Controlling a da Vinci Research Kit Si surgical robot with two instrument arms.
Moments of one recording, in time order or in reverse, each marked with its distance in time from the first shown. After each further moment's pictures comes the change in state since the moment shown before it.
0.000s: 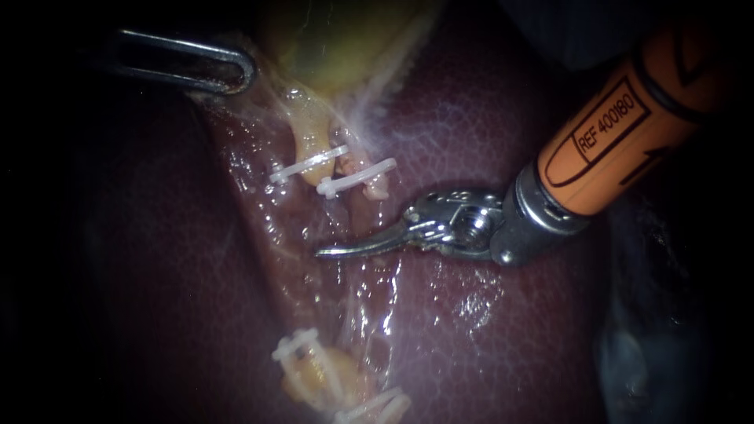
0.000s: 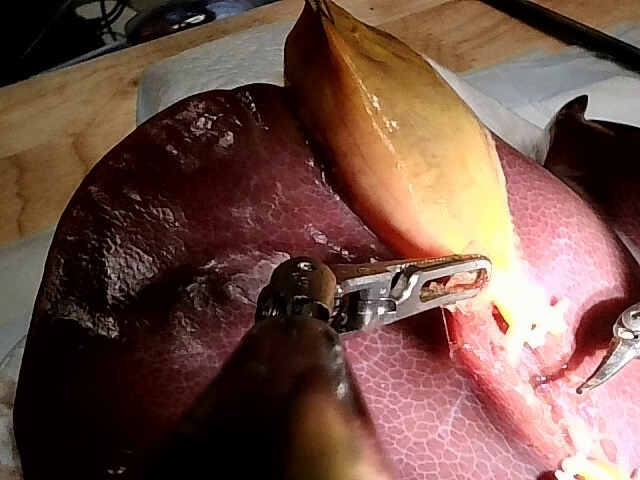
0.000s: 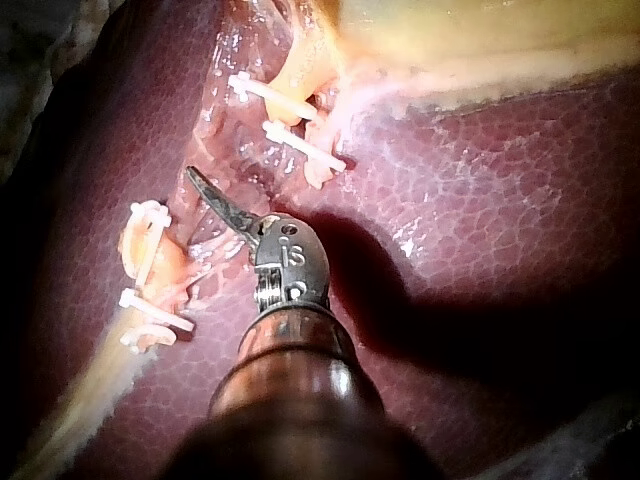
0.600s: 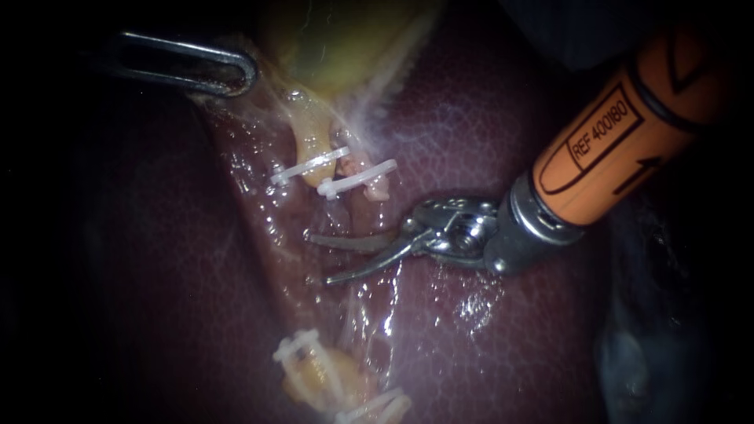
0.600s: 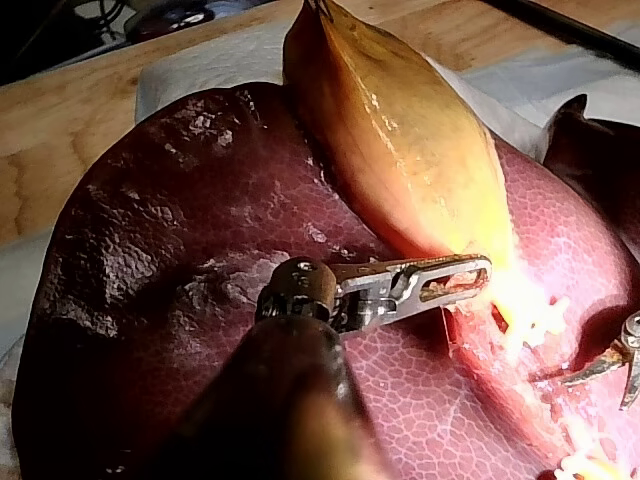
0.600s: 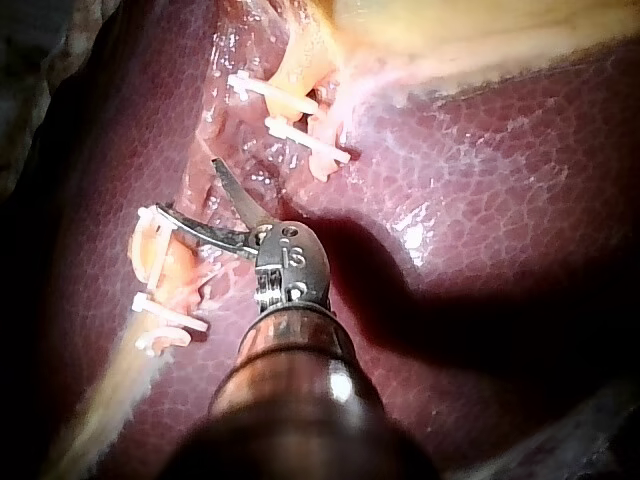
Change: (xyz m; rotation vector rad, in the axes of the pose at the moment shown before) right arm 0.000 -0.001 0.000 -0.093 0.054 -0.011; left arm 0.000 0.000 0.000 0.003 0.000 0.001
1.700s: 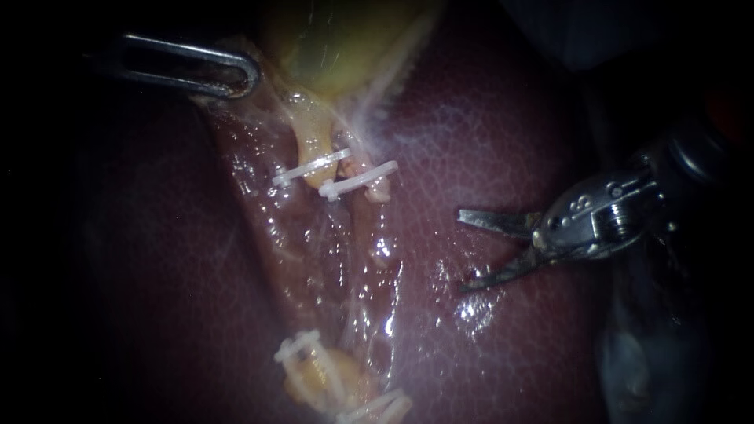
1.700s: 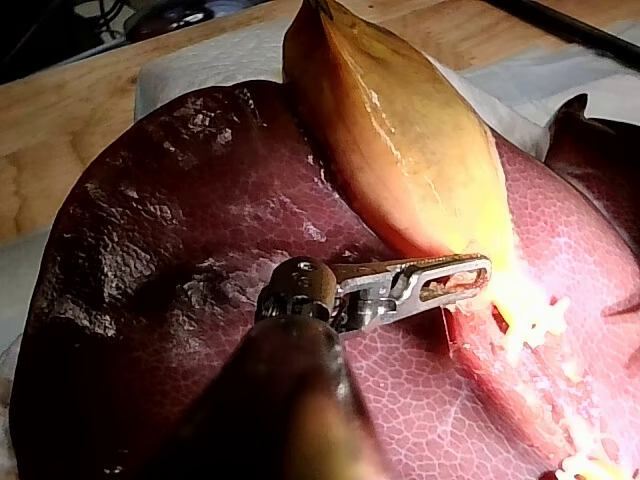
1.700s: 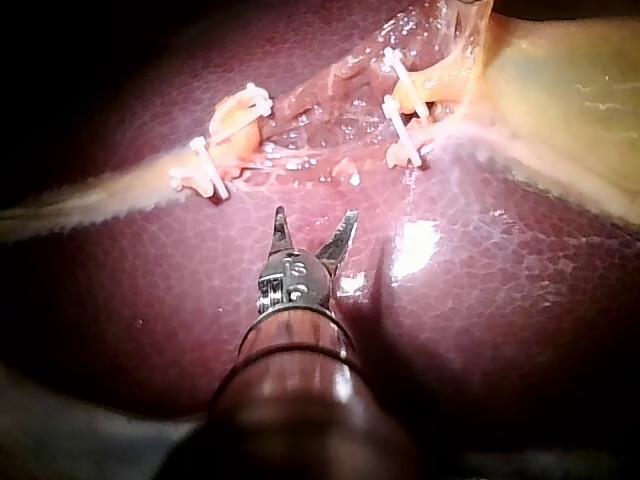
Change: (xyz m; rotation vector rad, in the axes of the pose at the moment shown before) right arm 0.001 -0.008 -0.010 -0.680 -0.478 -0.519; left arm 0.000 0.000 0.000 0.002 -0.003 0.003
